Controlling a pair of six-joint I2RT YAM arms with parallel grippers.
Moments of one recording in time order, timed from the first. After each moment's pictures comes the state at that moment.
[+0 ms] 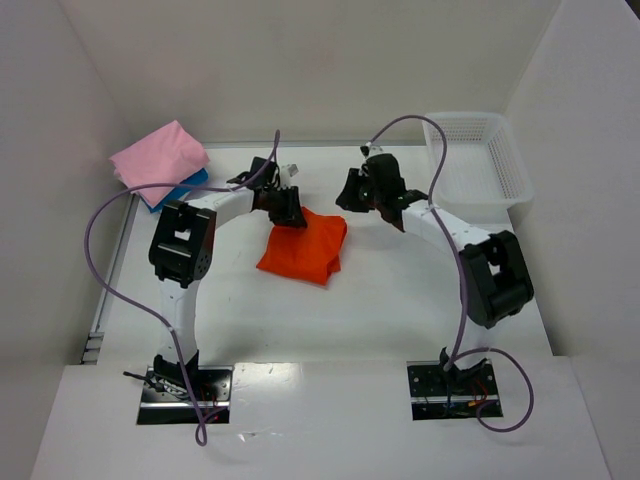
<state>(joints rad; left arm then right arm) -0.30 2.16 1.54 -0.35 0.51 -0.33 0.43 1.74 1.22 -0.06 -0.14 0.47</state>
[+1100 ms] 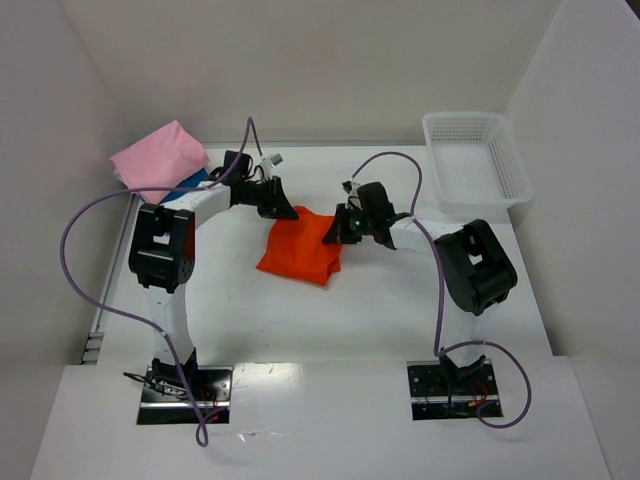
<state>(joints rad) -0.19 2.05 1.48 -0.30 0.90 -0.30 0.46 1.83 1.04 0.10 -0.46 0.52</state>
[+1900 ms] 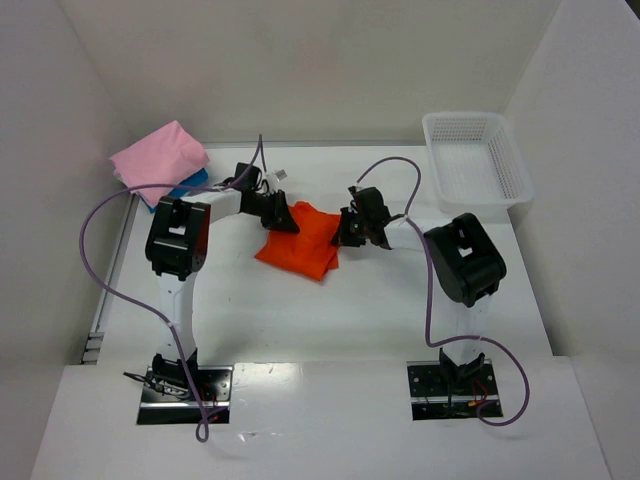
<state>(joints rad) -0.20 2.22 1.50 -0.31 0.79 -0.32 0.46 1.92 1.05 0.08 -0.25 0.55</state>
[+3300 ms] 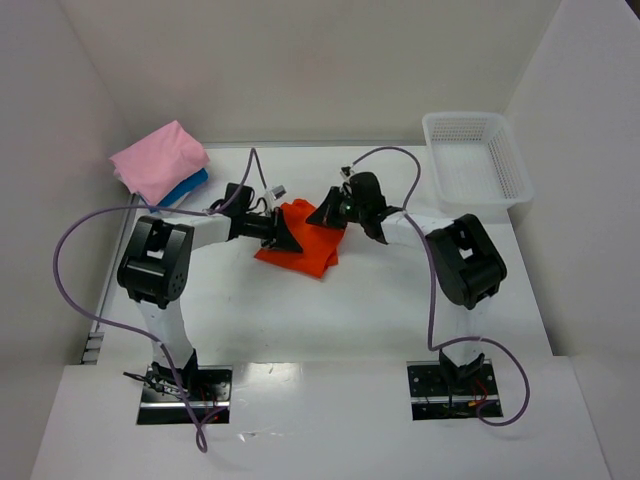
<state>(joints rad) -0.23 1.88 1.08 -0.09 1.03 -0.40 0.49 1.89 1.13 0.27 -0.45 0.83</state>
